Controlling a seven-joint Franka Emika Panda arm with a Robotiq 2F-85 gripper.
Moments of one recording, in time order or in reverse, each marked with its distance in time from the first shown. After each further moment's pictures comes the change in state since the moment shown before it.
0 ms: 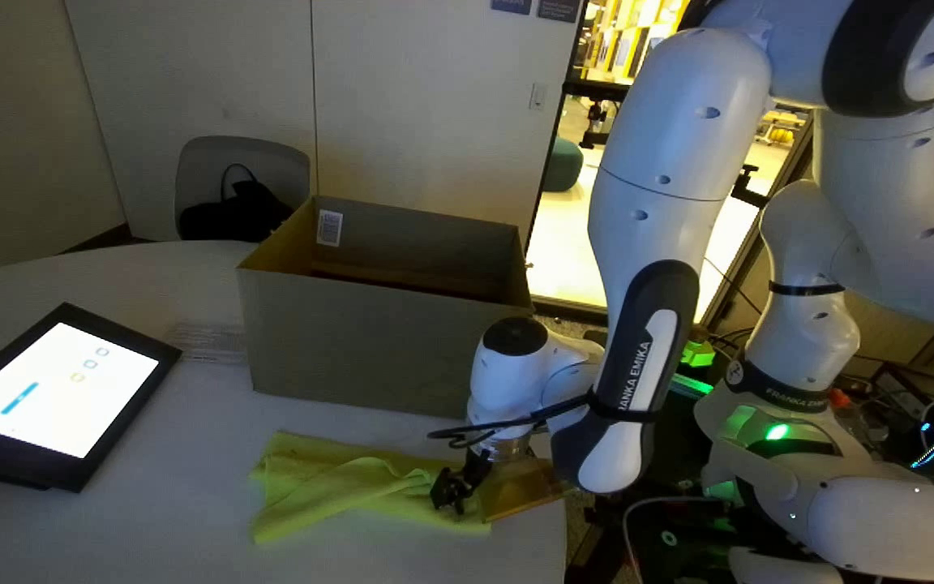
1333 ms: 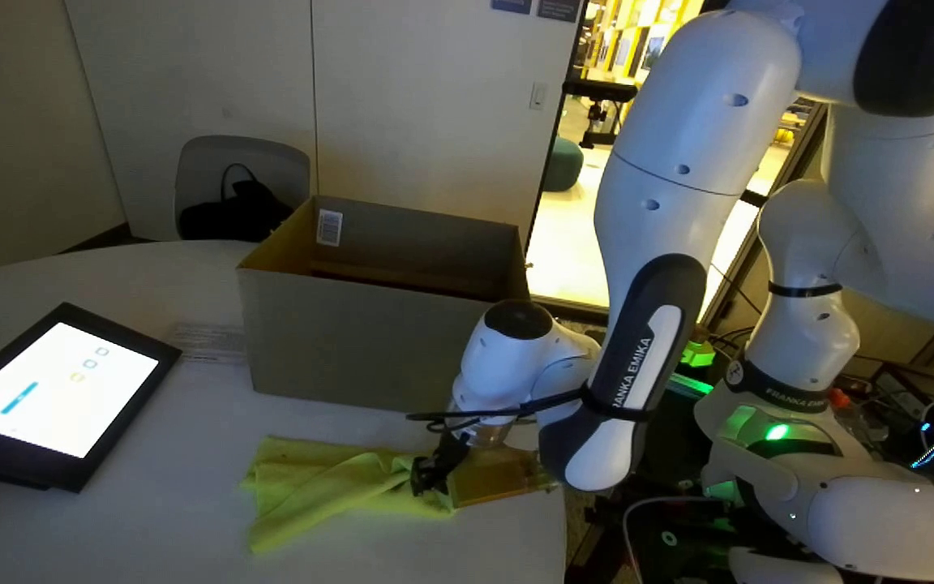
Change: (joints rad) arm 0.091 -0.027 -0.079 0.029 0.045 0.103 -0.001
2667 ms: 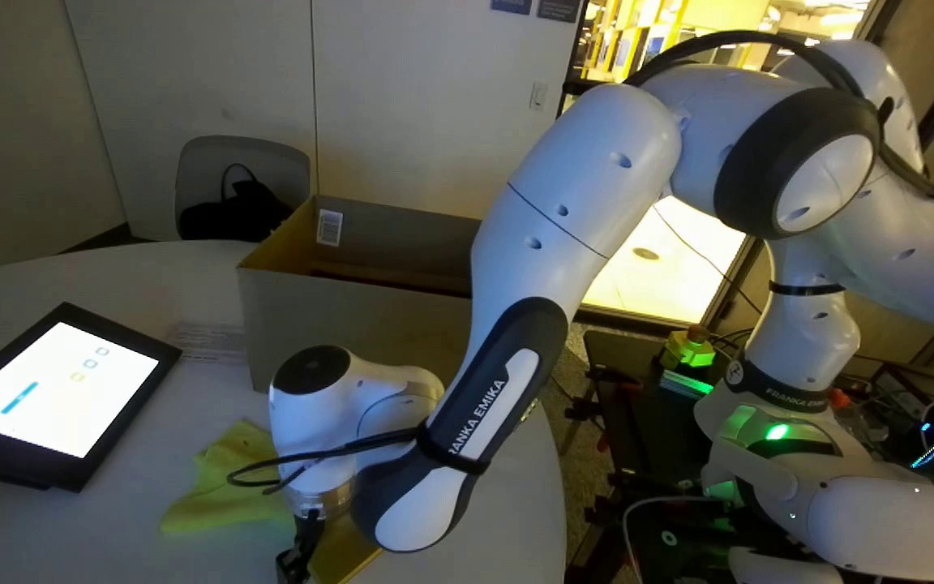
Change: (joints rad) arm -0.100 0.341 0.095 0.766 -0.137 -0.555 -0.315
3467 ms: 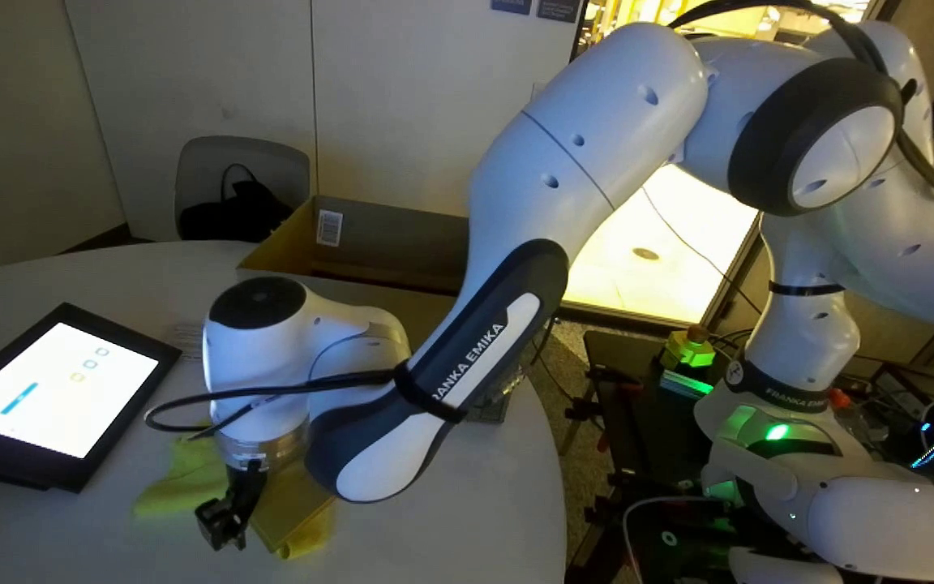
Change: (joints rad) arm 0.012 -0.073 -0.048 0.108 -0.160 -0.053 -0.020
